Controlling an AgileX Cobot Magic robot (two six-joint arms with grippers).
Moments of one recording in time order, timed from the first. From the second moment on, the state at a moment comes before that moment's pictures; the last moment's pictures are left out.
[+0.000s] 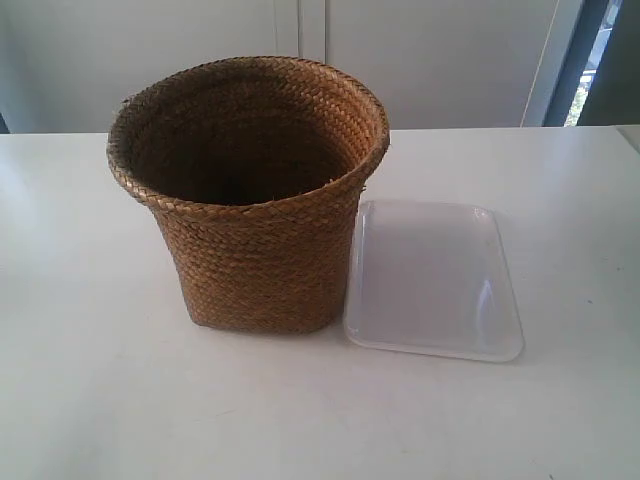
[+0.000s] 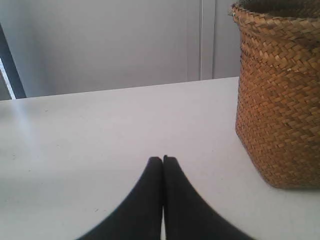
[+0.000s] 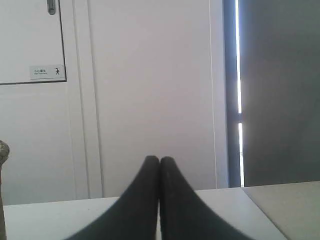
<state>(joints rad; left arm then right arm) 0.01 0.00 0.02 -0.21 0.13 0.24 -0.02 0.01 -0.01 0.63 -0.24 -0.55</state>
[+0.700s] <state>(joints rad) 0.01 0.00 0.02 -0.34 -0.10 -0.17 -0.02 0.01 -0.01 0.63 -0.29 0.06</state>
